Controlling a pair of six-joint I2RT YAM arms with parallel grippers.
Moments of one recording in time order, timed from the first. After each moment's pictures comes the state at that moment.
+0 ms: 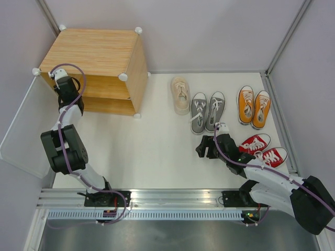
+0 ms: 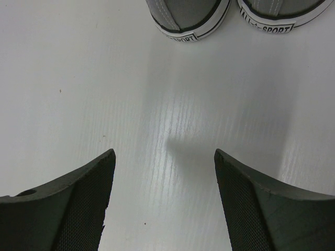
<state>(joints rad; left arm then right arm) 0.32 1.69 1.20 0.11 -0.36 -0.09 0.64 1.00 0.32 0.05 0.11 0.58</state>
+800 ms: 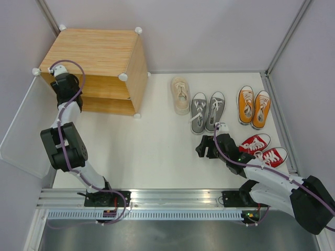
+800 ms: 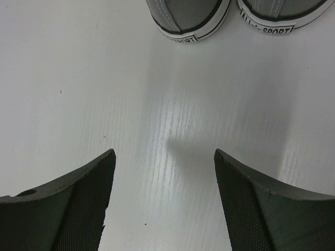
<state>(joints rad) 0.33 1.73 1.27 0.09 -0.33 -0.06 0.64 1.00 0.32 0.05 0.11 0.58</state>
